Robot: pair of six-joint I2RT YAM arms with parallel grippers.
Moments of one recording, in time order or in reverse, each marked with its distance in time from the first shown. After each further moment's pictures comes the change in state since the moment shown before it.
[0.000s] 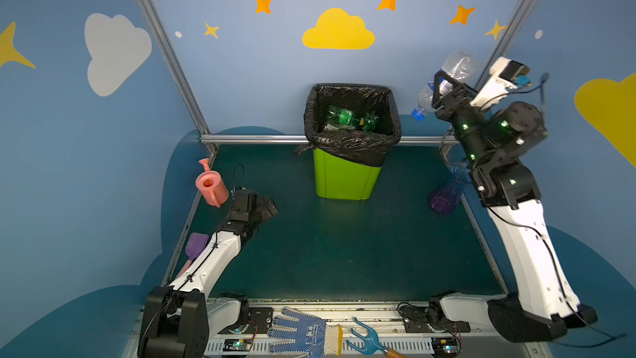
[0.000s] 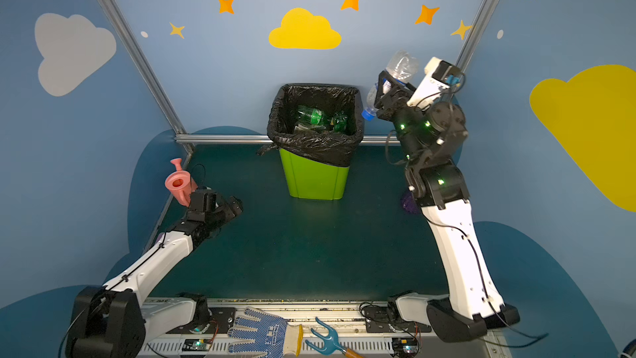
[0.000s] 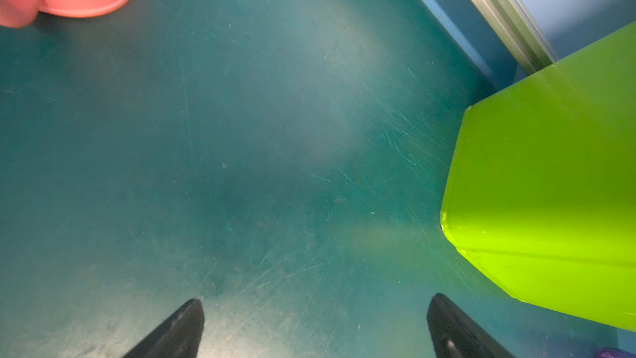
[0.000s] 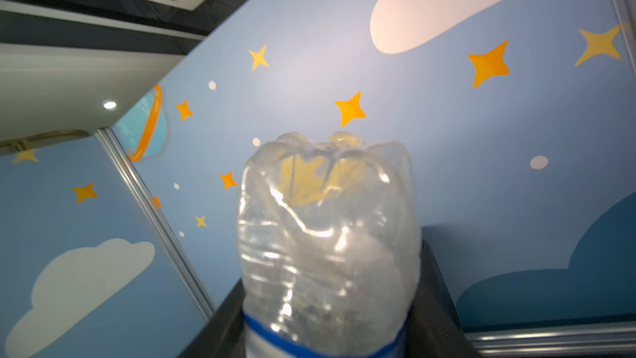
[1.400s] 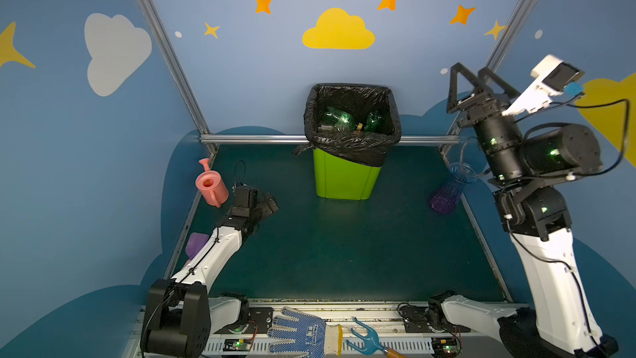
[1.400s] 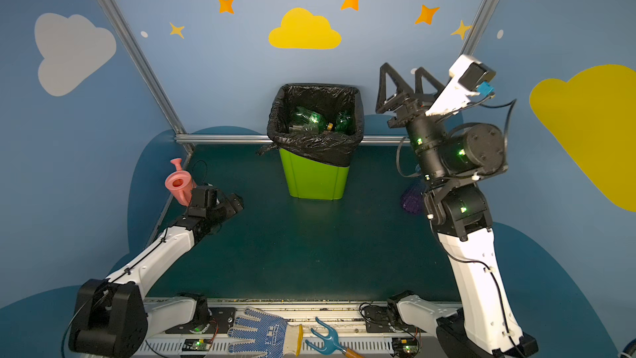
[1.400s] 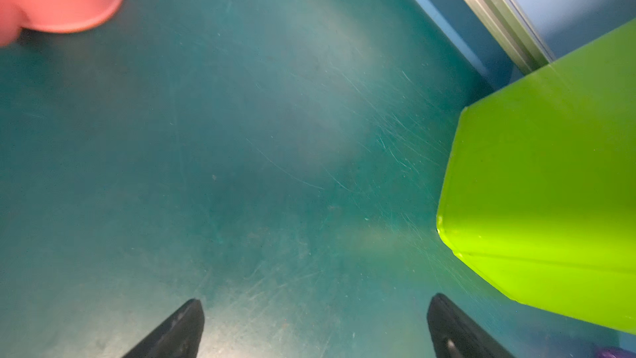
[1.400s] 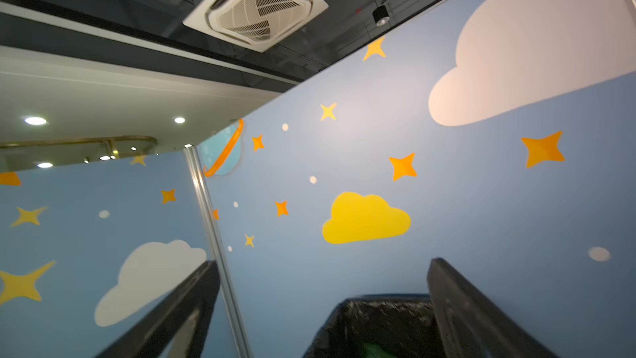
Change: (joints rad) left arm 0.002 0.051 0.043 0.001 -0.002 0.019; right arm 0.040 -0.183 -0.146 0.129 -0.045 -0.110
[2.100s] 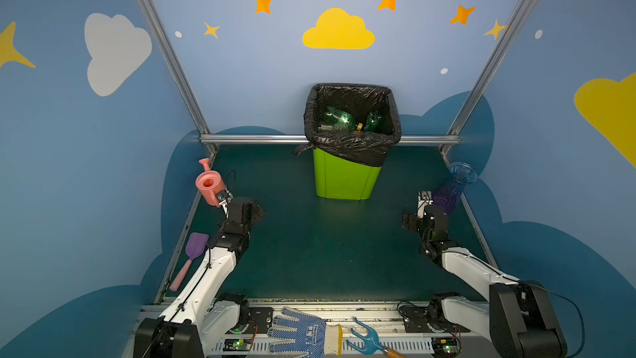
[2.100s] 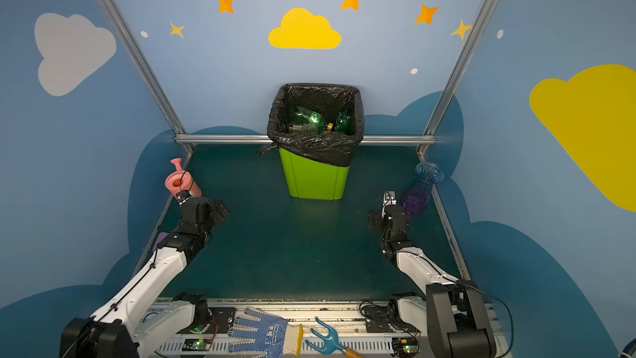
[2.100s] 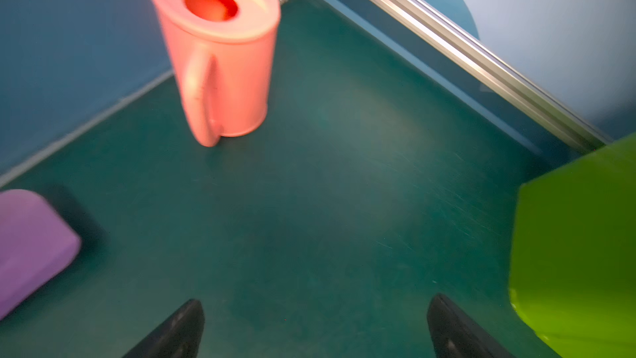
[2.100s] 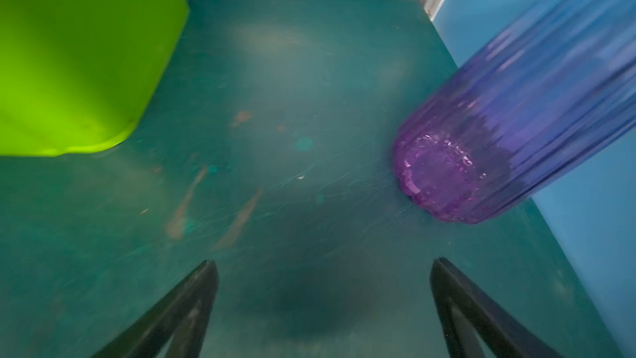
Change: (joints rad) left arm 0.002 -0.238 -0.154 0.043 -0.355 0.079; right arm -0.240 0.050 -1.324 0.406 0.211 -0.349
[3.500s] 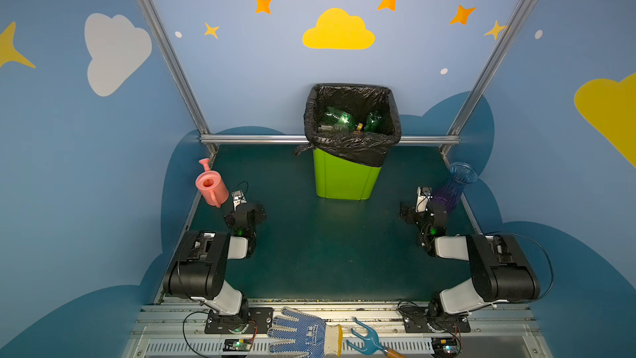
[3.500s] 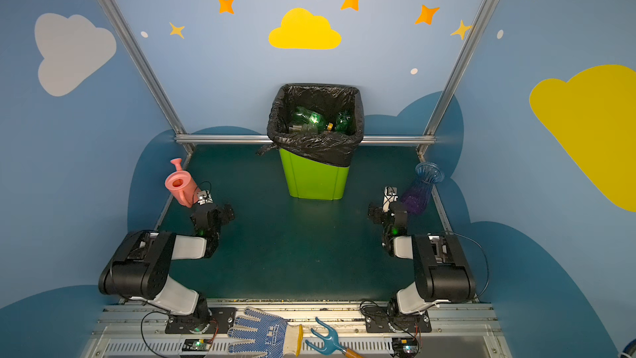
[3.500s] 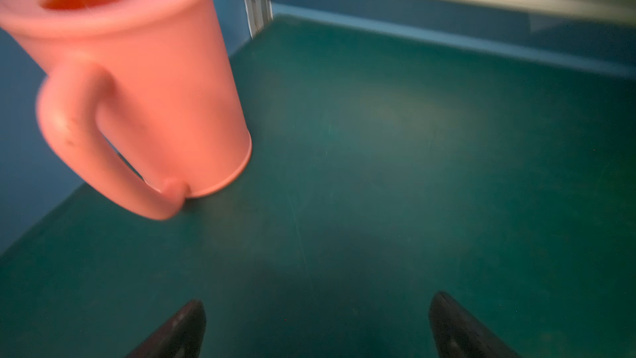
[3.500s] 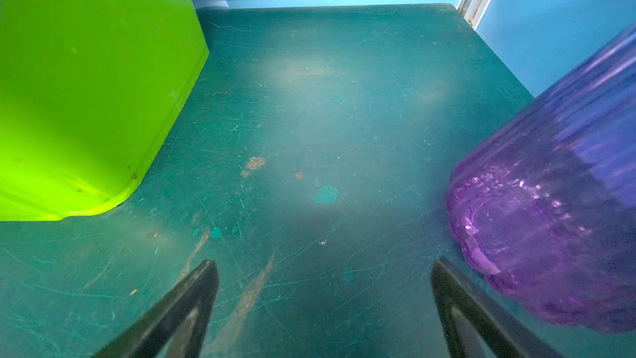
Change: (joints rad) left arm 0.085 0.582 -0.169 0.894 0.051 0.394; right arm -0.088 0.328 0.028 0.389 -0.205 0.021
